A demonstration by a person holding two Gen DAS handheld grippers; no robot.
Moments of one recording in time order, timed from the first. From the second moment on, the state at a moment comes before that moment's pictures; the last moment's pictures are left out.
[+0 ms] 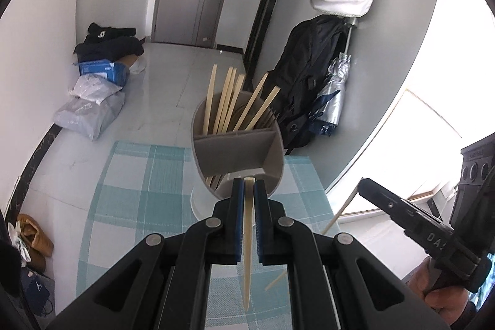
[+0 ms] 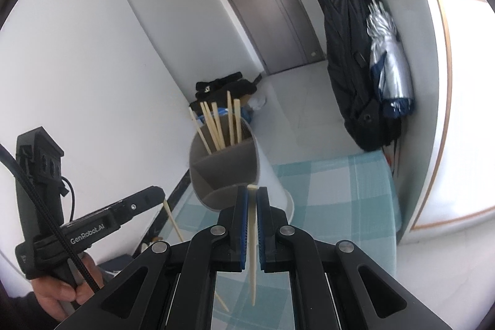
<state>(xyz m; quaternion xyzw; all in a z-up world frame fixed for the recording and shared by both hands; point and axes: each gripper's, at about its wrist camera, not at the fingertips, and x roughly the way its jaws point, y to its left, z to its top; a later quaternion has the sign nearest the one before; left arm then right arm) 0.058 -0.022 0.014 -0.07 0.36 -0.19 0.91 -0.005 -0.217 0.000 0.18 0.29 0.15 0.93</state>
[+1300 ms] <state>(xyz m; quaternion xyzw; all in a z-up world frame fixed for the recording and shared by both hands) 0.083 0.018 0.057 -0.09 0.35 -0.22 0.91 0.160 -0.277 -0.121 0.20 0.51 0.01 0.84</state>
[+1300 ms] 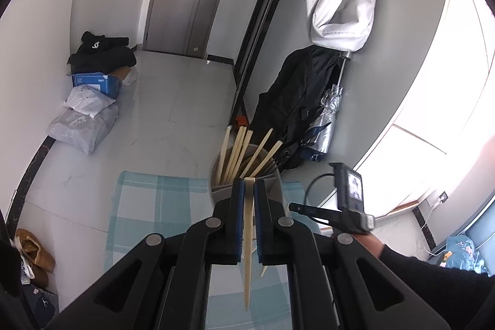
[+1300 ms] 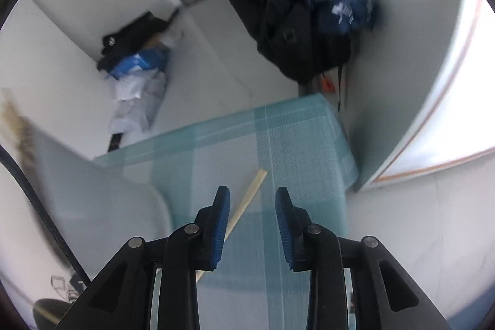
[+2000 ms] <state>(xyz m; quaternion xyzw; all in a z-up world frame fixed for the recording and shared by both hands) 0.081 0.031 0.050 -0.09 0.35 -0.21 0.91 0.129 -0.235 -0.131 0.08 0.51 0.05 0.86</state>
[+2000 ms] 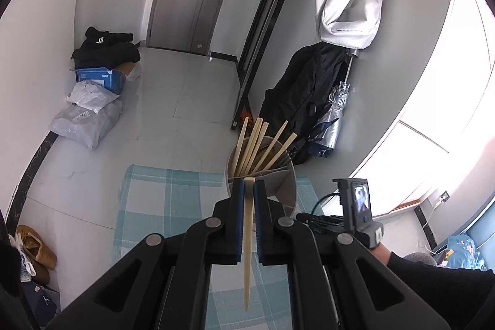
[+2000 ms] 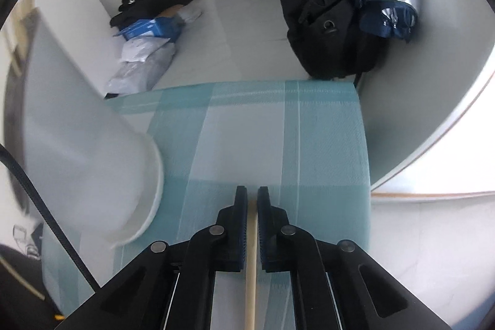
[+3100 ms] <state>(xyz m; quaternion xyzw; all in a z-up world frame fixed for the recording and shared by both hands) 0.062 0.007 0.079 -0.06 0.33 -0.21 0.92 -0.003 -0.221 -0.007 0.14 0.27 0.14 0.94</state>
